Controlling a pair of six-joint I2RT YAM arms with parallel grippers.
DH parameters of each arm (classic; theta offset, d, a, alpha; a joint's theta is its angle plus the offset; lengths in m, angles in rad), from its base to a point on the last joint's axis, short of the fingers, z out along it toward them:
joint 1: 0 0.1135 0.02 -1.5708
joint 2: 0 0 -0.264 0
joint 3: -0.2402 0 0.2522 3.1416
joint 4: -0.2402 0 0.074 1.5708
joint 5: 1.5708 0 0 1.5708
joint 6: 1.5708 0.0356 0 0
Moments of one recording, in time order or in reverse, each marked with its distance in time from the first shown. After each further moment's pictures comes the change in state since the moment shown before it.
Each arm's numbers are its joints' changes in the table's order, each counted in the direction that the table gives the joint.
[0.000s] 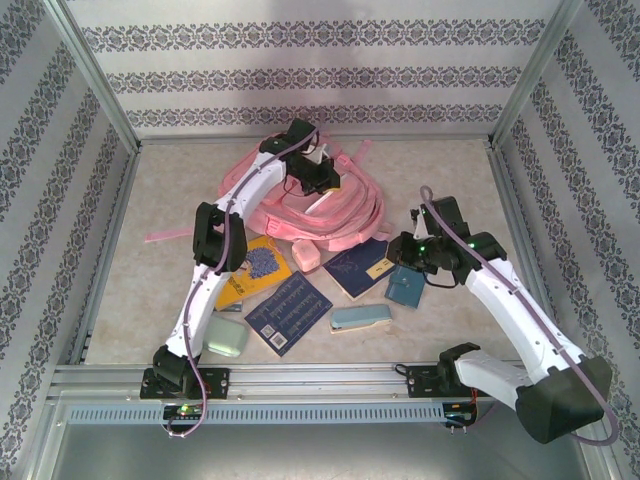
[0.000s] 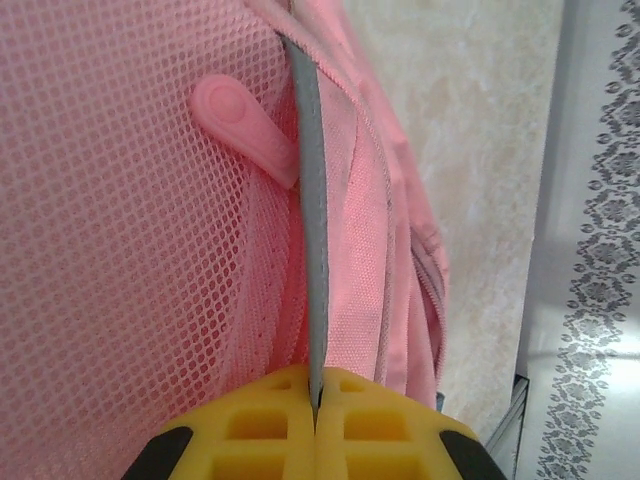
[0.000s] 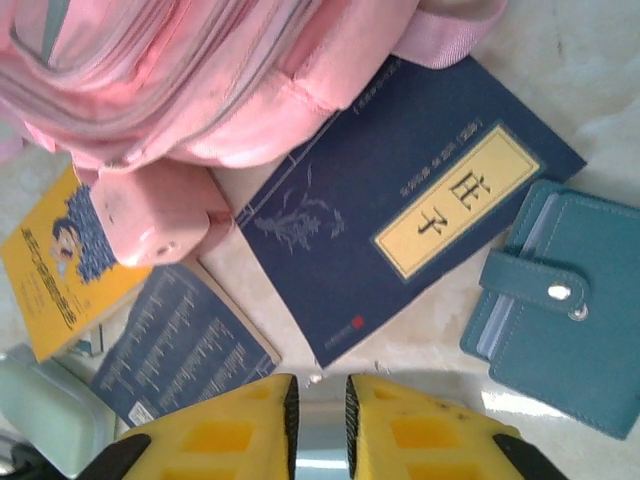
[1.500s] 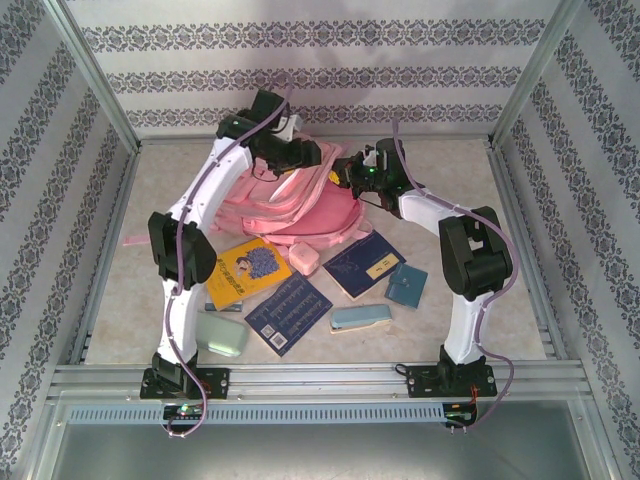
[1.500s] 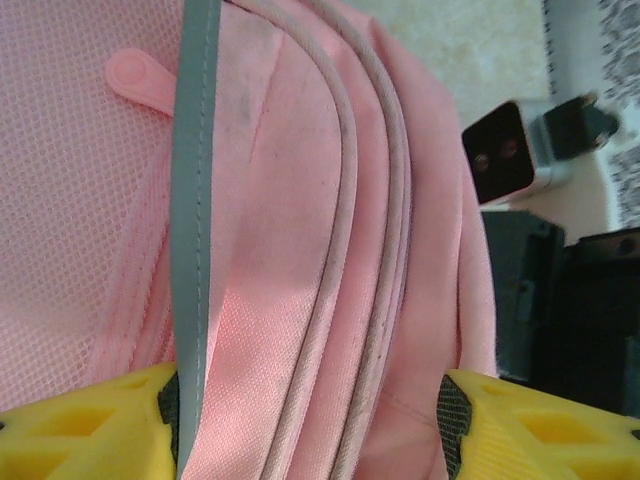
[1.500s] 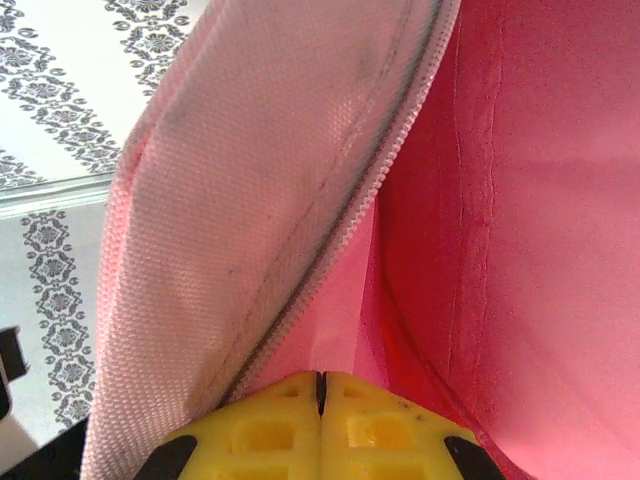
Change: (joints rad) left arm 0.029 -0.381 0.186 -0.136 -0.275 0.151; right arm 0.005 0.875 -0.369 1.131 -0.378 0.812
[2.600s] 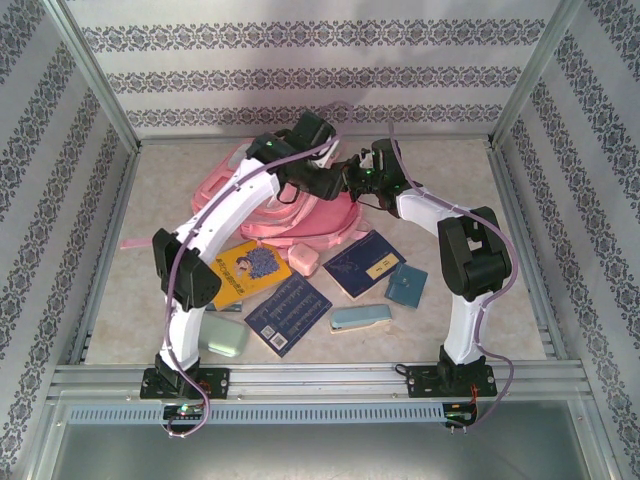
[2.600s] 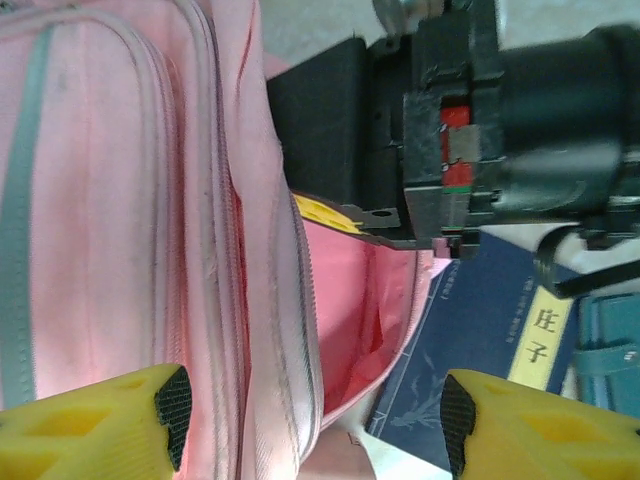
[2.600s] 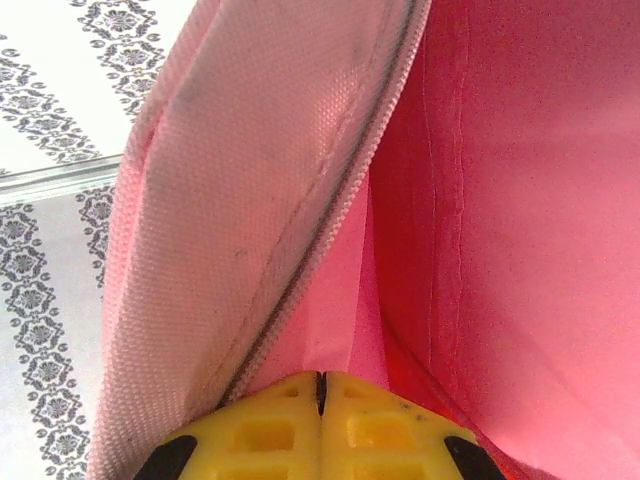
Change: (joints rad) left arm -0.249 -0.121 0.085 -0.070 -0.430 0.274; right arm 0.018 0.000 -0.018 -0.087 -0.007 -0.024
